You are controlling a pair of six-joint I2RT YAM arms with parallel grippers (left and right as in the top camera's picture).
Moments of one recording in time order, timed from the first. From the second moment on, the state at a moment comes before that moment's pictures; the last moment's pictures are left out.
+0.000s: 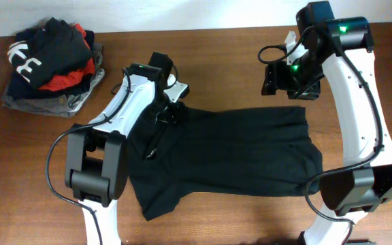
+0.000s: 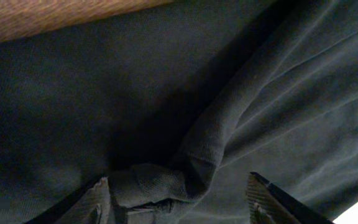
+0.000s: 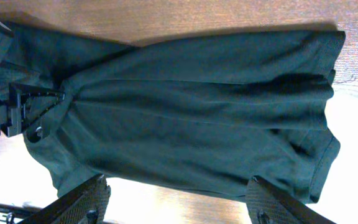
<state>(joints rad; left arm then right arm) -0.31 2.14 1.70 -1.08 0.28 0.13 0.09 1.93 2.13 -1.63 -0.23 0.17</state>
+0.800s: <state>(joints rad) -0.33 2.19 1.70 -1.21 0.32 0.12 0.09 1.93 2.13 -1.62 -0.23 0.15</state>
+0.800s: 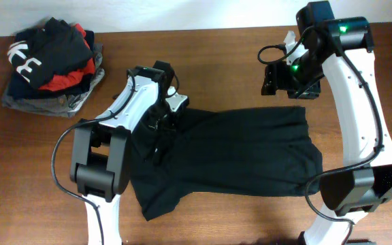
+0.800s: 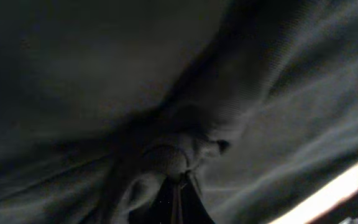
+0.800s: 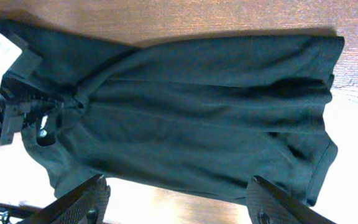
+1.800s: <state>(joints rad) -0.38 2.12 1.84 -1.40 0.14 0.00 -0.02 1.93 2.13 -1.69 -0.22 0.17</state>
